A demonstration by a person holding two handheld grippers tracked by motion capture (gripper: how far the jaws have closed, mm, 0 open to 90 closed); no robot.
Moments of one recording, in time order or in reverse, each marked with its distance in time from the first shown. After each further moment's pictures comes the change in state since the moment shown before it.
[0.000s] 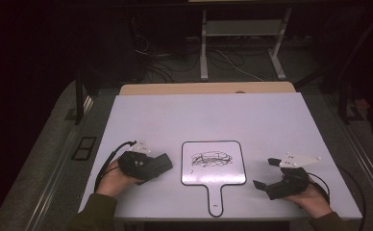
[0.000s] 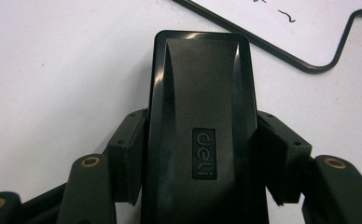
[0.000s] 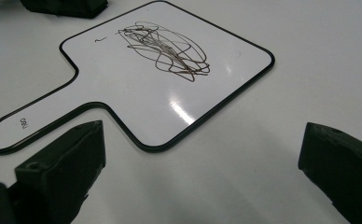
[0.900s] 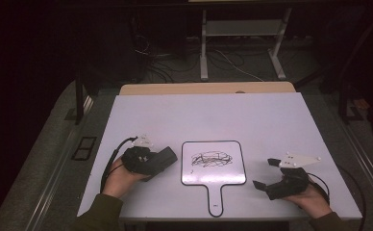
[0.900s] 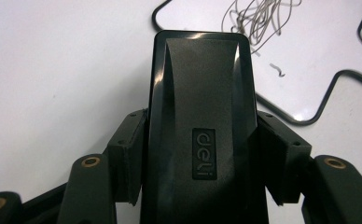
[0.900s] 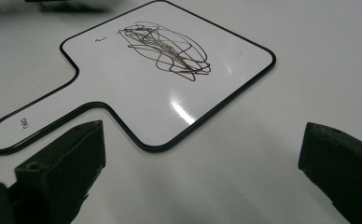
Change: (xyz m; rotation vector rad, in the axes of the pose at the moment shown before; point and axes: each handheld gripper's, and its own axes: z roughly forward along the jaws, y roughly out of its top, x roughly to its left) left arm -0.010 0.020 -0.004 -0.068 0.034 -0.084; right arm 0.000 -0.001 0.001 -0.001 0.002 0.004
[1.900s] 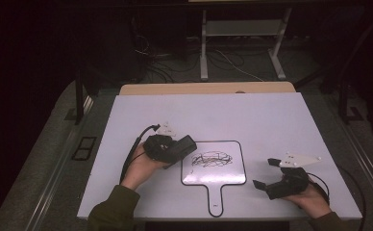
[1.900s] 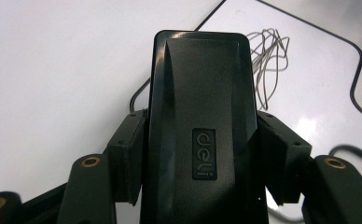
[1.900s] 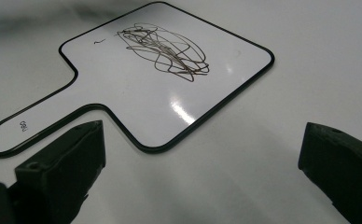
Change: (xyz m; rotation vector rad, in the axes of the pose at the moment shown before) left arm -0.017 0.062 0.033 -0.035 0.002 0.085; right arm -0.001 -0.001 0.000 -0.004 0.001 0.013
